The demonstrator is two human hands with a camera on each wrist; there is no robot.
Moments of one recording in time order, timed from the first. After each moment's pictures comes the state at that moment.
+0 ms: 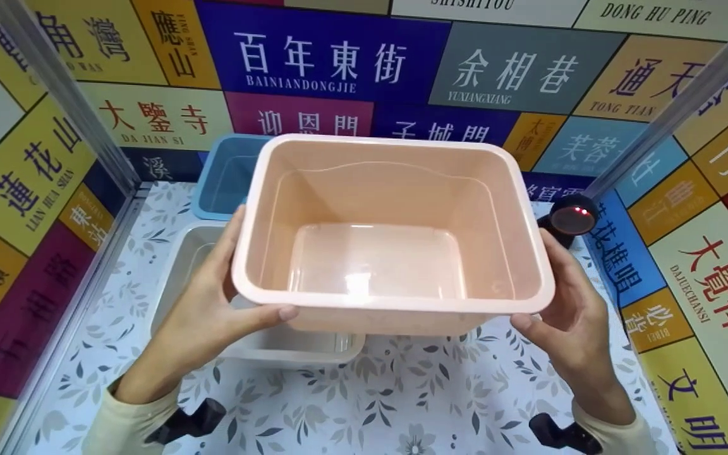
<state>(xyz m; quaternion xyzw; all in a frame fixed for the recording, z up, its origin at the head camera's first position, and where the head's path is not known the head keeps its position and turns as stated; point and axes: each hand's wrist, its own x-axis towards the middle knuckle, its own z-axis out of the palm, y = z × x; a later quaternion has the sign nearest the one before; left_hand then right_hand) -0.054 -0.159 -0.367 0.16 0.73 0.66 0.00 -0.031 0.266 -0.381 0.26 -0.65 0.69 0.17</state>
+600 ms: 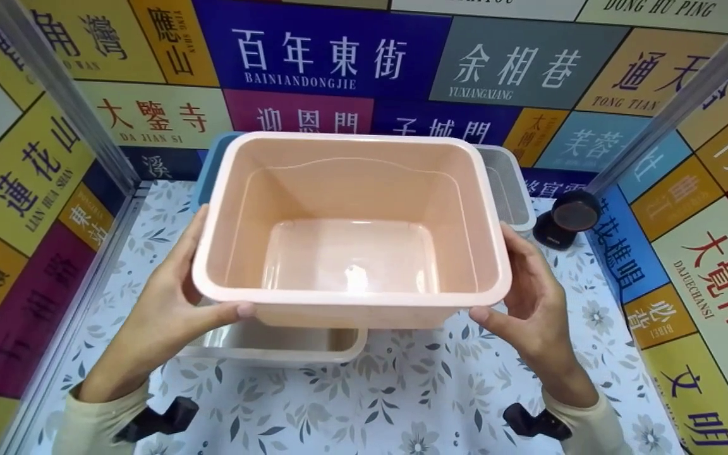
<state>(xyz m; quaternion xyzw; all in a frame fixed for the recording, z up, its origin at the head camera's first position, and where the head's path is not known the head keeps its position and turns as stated) -0.055 -0.196 -0.370 0.15 0.71 0.69 0.00 -0.047 0.233 -0.389 0.28 -0.65 0.69 0.15</state>
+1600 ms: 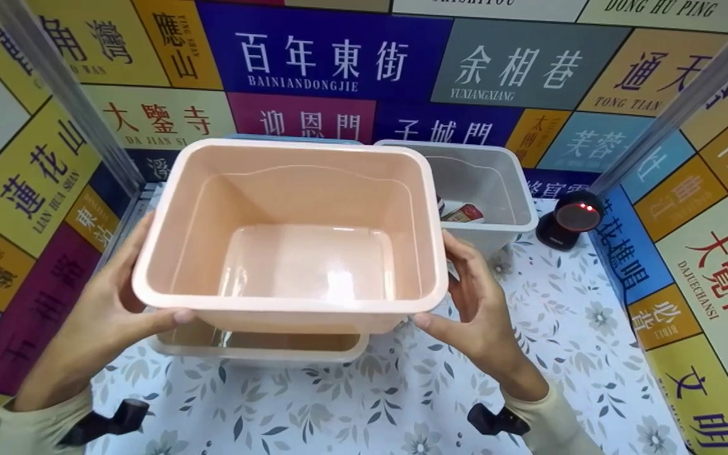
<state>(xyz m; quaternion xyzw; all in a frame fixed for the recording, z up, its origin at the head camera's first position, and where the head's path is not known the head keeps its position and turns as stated) -0.046 -0.260 -0.374 0.14 0.74 0.66 -0.01 -0.055 0.185 -0.404 0.28 -0.67 0.68 0.11</state>
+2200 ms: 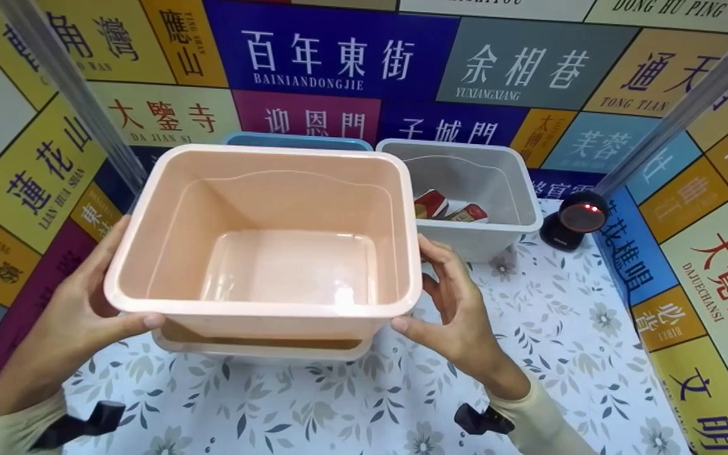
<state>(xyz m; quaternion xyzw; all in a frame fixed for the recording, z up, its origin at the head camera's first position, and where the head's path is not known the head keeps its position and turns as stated) -0.039 -0.293 -0.380 0.13 0.77 0.63 -0.01 -0.059 0.159 -0.411 0.32 -0.66 0.67 0.09</state>
